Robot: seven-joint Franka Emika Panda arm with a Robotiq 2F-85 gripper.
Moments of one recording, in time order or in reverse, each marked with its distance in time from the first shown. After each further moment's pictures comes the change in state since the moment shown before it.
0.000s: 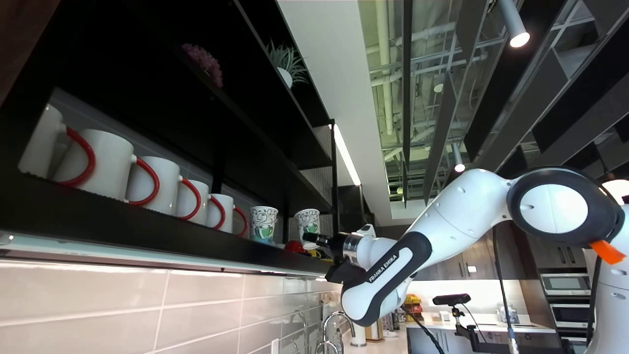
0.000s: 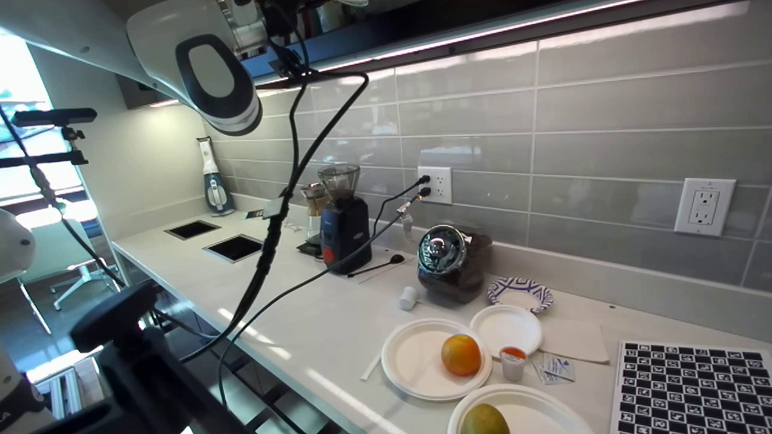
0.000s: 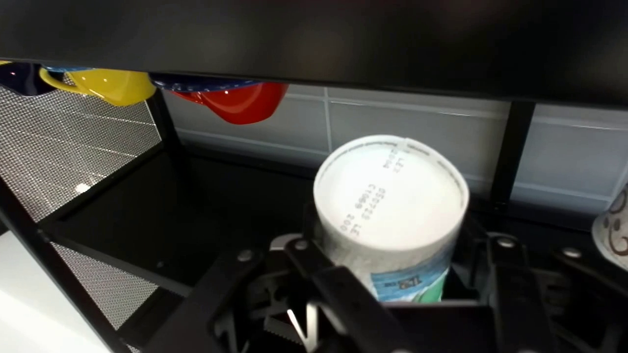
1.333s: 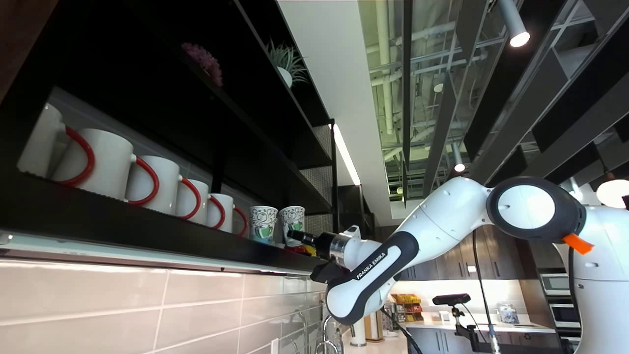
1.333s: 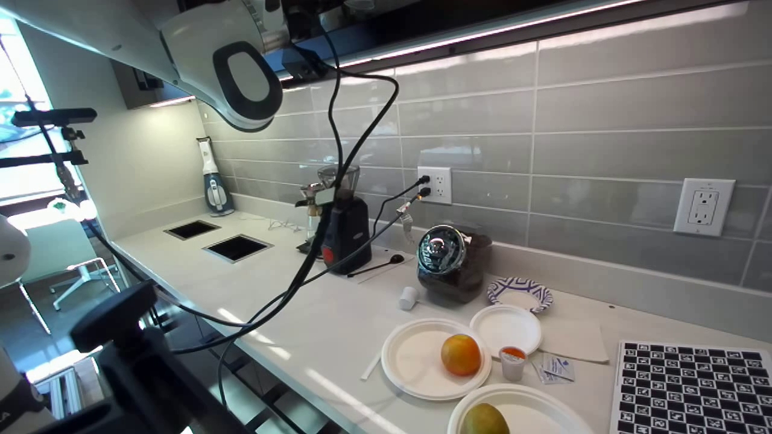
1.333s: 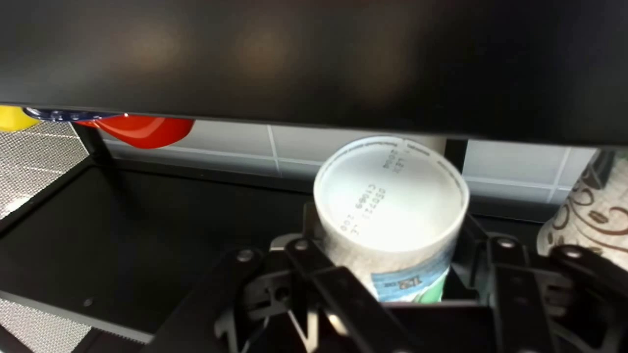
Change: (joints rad) arm -0.344 0.161 0.419 0.139 -0.076 0.055 -0.068
